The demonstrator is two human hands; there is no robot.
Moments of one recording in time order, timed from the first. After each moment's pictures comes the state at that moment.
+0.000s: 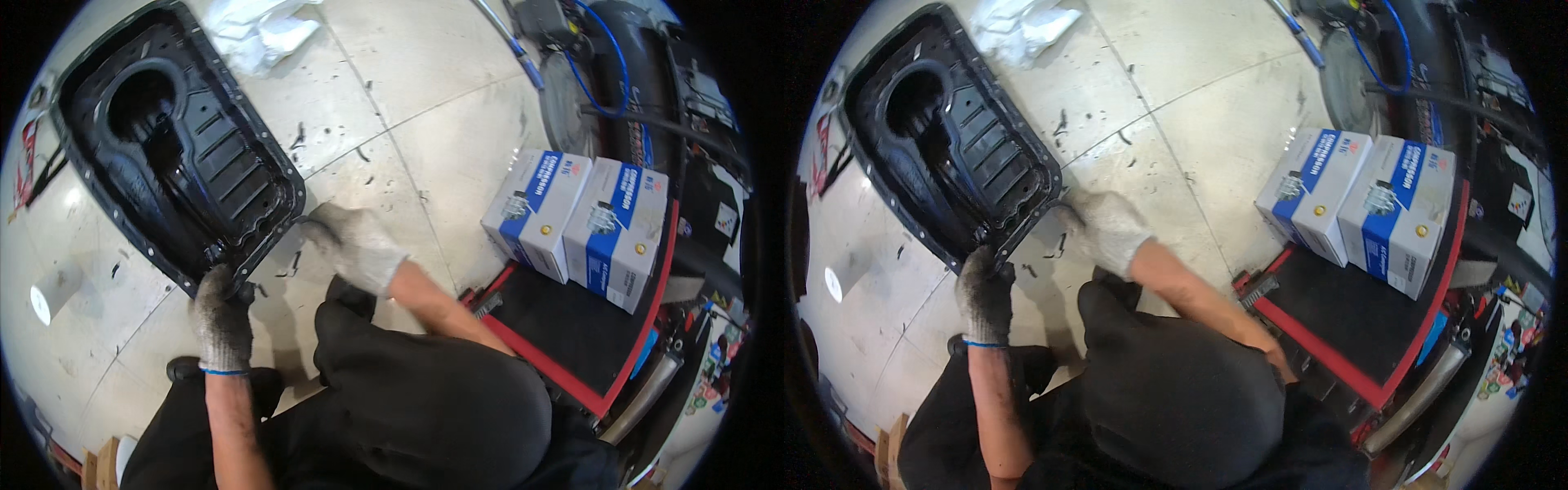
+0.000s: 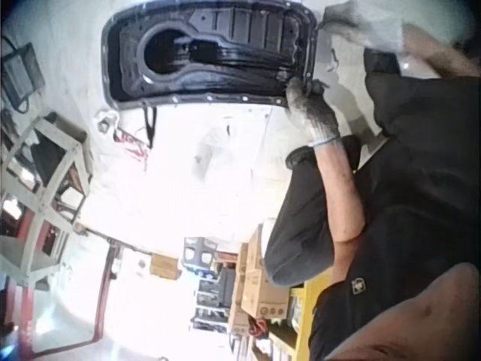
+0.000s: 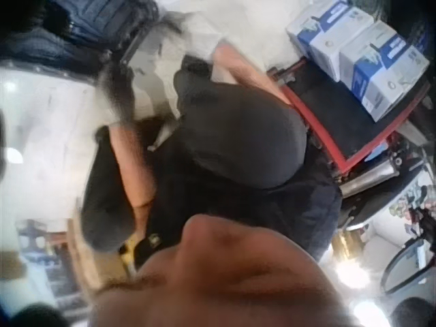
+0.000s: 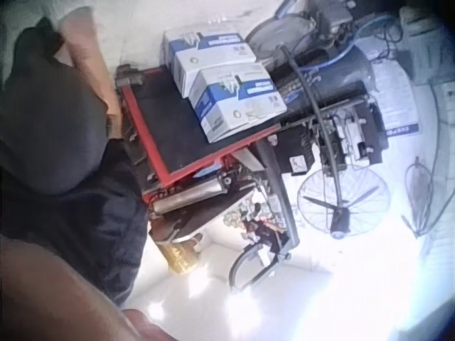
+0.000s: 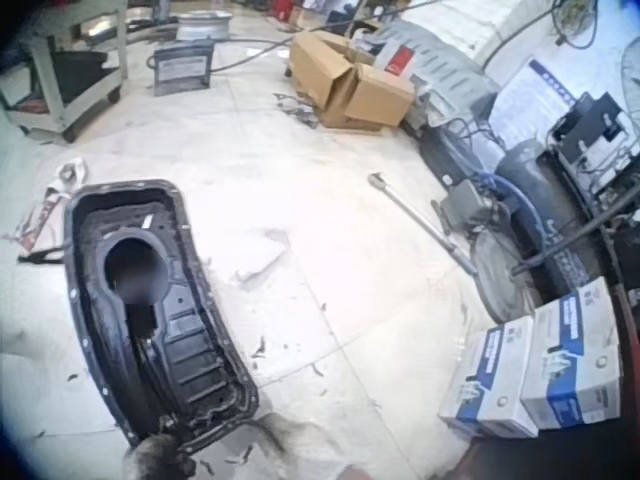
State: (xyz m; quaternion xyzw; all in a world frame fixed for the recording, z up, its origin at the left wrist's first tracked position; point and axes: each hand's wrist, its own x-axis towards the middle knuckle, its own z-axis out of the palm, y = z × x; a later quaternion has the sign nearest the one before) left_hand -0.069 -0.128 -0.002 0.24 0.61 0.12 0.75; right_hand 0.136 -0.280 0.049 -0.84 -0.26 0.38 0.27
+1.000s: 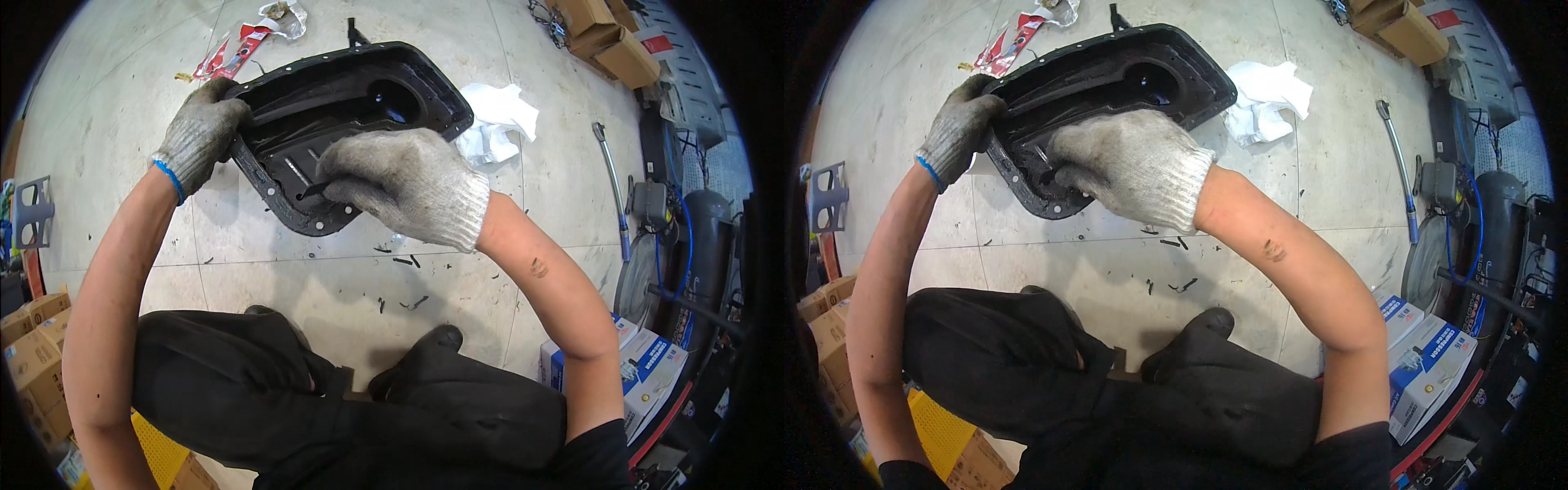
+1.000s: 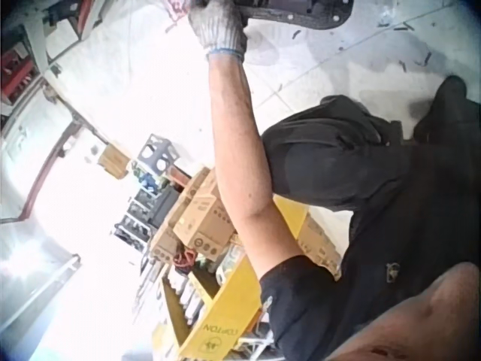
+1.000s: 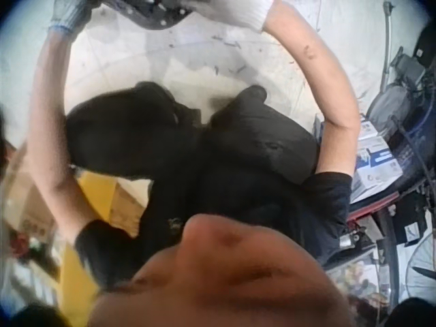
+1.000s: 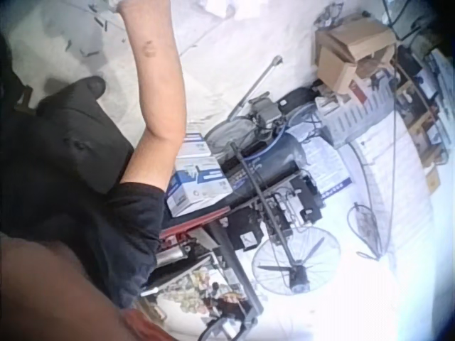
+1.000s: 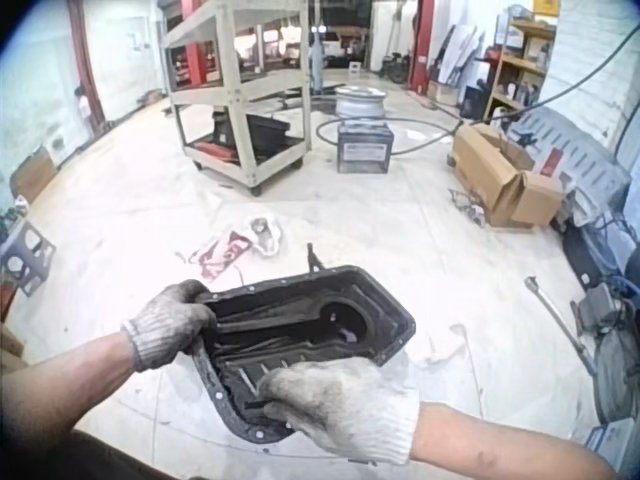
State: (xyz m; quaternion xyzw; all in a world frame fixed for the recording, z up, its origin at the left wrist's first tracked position) left_hand -0.085 0.161 0.181 0.67 0.53 0.11 0.50; right_hand 0.128 -0.022 0.178 -0.53 -0.76 0.23 0.31
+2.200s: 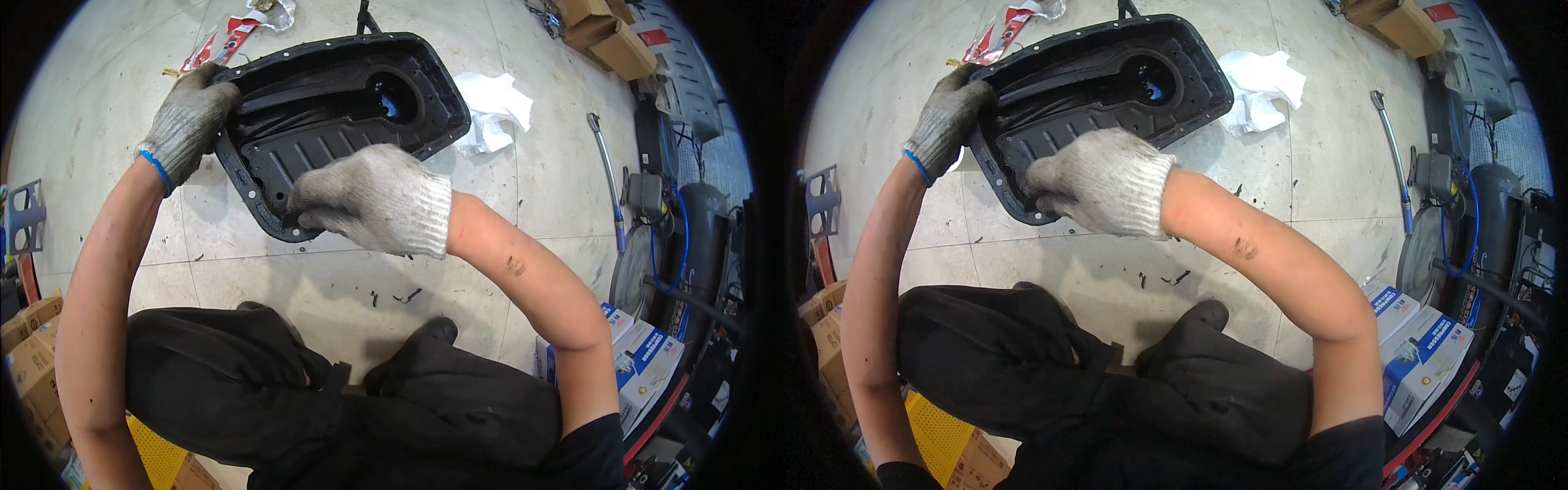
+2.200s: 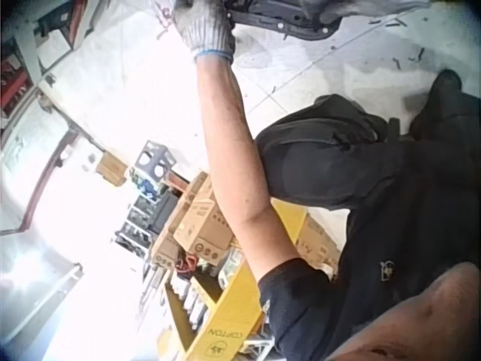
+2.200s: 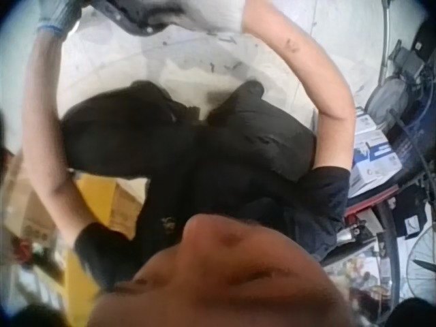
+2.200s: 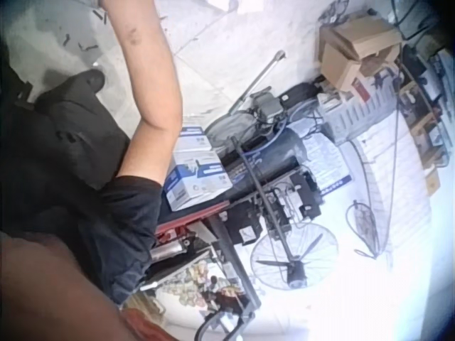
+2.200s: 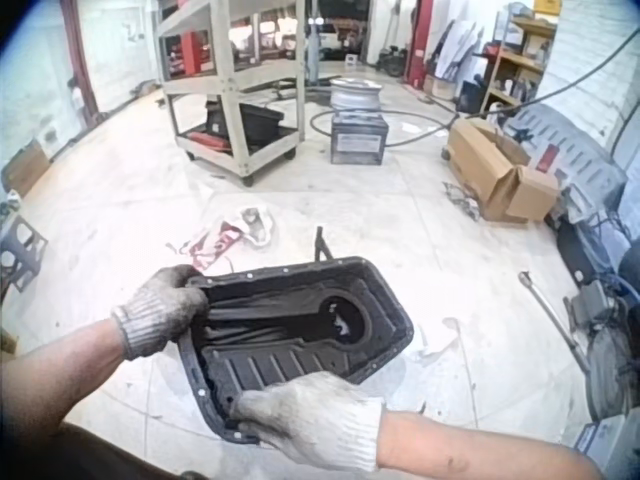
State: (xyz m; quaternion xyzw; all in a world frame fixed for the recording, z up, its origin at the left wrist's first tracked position) left_hand -0.077 0.163 0.175 0.70 0.53 0.12 0.47; right_hand 0.112 -0.023 0.169 -0.51 -0.74 0.36 0.23
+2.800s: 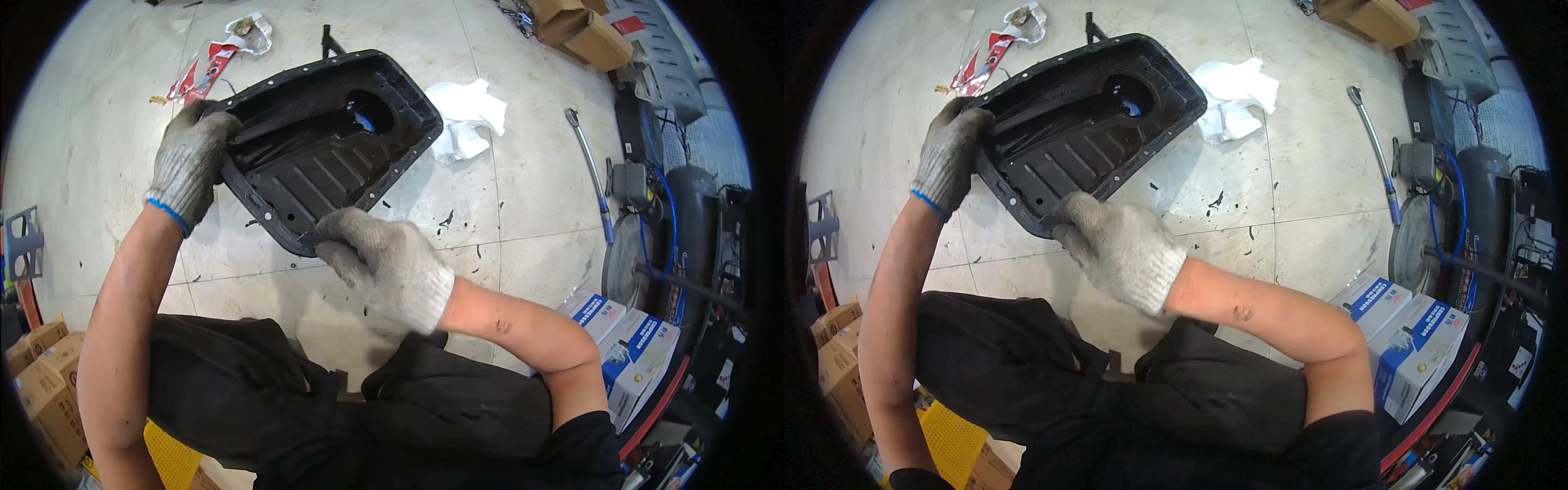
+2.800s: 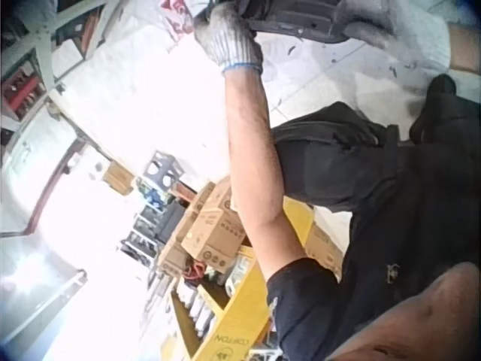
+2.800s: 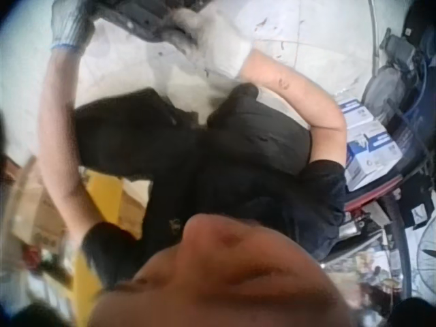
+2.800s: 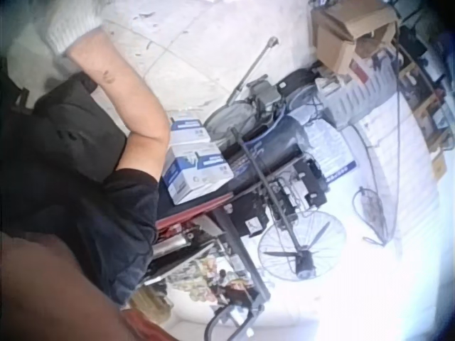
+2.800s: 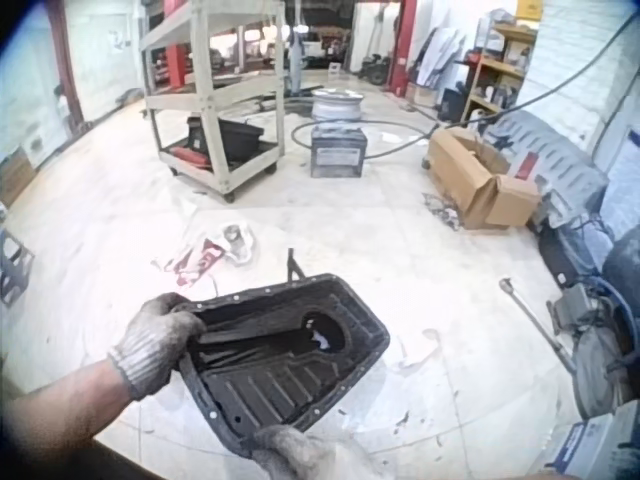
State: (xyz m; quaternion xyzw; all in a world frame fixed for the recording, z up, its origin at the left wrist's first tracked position) left_hand -0.056 0.140 0.182 0.61 0.56 0.22 0.51; right_hand 0.090 -0.088 0.198 -0.68 -0.51 0.43 0.29
